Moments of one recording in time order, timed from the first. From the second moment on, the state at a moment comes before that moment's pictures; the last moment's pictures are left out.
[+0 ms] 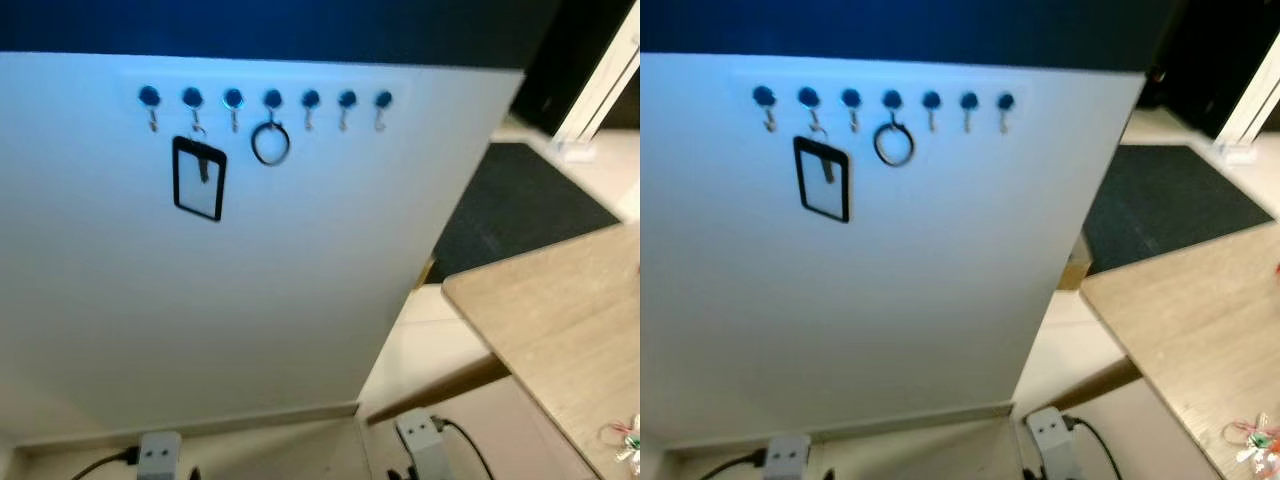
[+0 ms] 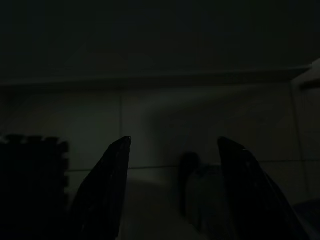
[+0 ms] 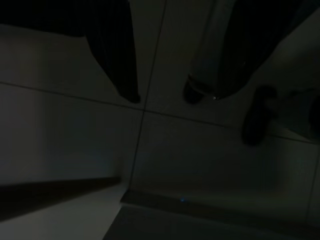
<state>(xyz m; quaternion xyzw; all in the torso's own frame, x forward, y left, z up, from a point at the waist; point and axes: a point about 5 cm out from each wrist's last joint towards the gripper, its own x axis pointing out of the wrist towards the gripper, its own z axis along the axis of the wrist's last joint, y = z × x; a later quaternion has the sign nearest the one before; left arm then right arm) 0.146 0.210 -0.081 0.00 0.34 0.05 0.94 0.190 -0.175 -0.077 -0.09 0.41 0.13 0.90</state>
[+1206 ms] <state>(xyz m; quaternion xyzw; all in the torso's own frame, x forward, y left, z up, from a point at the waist) 0.155 0.209 -0.077 0.01 0.33 0.05 0.94 0.190 -0.173 -0.078 -0.09 0.41 0.13 0.90</state>
